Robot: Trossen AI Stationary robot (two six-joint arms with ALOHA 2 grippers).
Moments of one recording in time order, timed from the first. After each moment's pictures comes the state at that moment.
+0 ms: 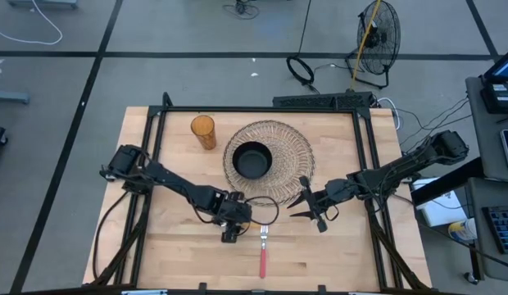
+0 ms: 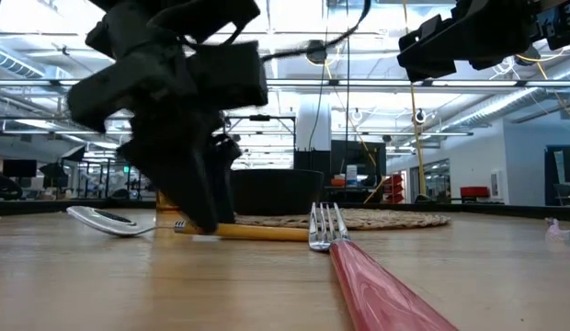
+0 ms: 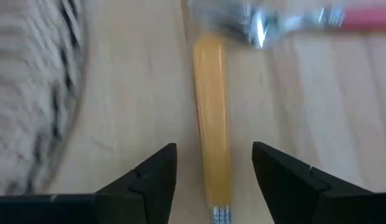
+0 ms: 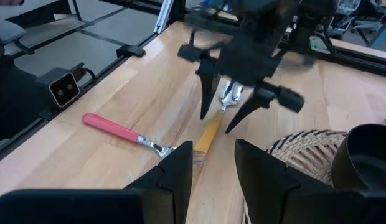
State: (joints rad) left arm -0.31 1.87 1.05 -0.21 0.02 -0.19; right arm 0.34 1.18 0.51 0.30 0.03 -0.09
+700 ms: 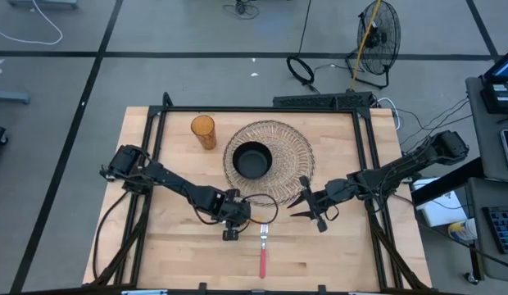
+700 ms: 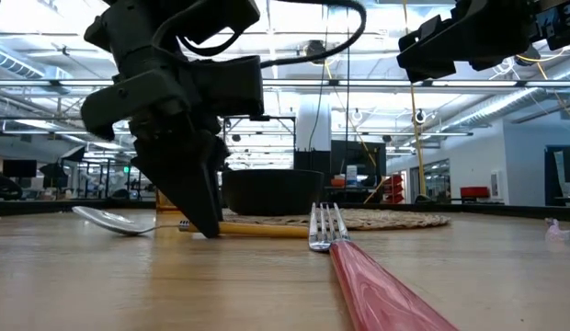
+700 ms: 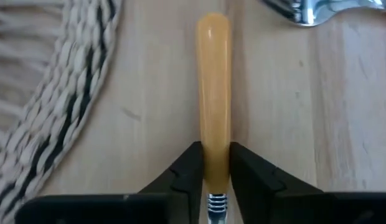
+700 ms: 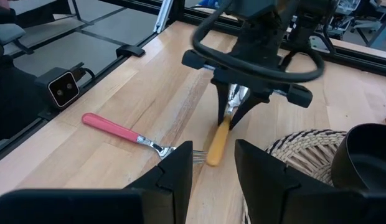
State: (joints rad) left arm -0.31 1.90 1.06 -0.39 -0.03 -0.32; right arm 0.34 1.18 0.51 0.30 0.03 -0.09
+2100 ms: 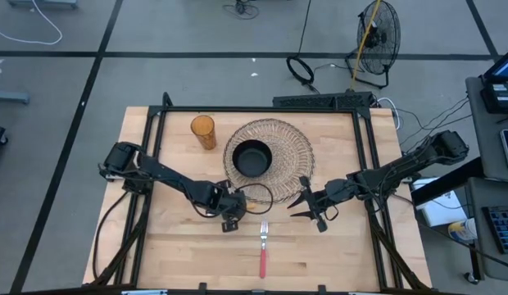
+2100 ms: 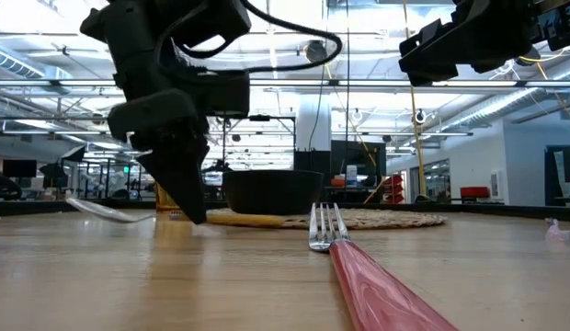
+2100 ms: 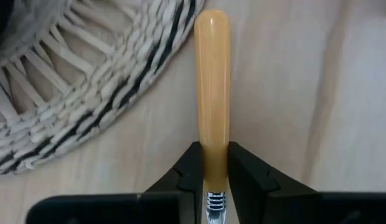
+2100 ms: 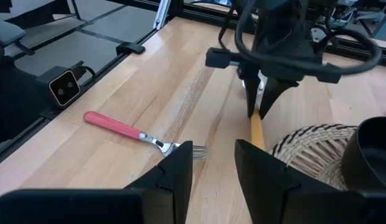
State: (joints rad) left arm -0.28 1.82 1.05 -0.44 -0.16 -0.43; right arm 0.34 1.18 0.51 0.28 0.03 -0.06
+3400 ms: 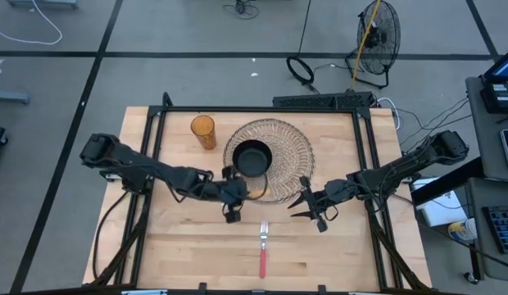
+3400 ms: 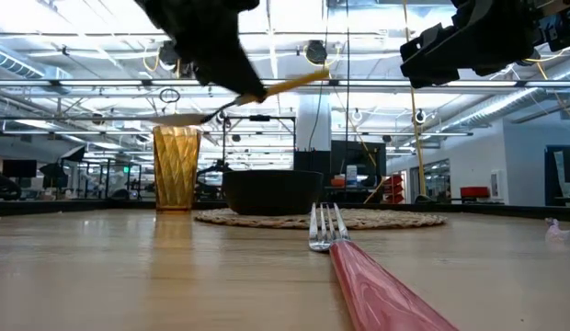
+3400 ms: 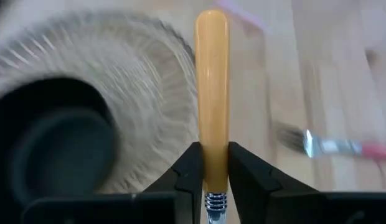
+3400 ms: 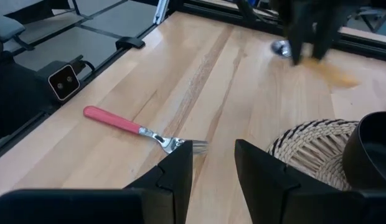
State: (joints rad) left arm -0.25 1.57 1.06 -0.26 -0.28 -0.23; right arm 0.34 1.18 0.51 0.26 0.03 -0.06
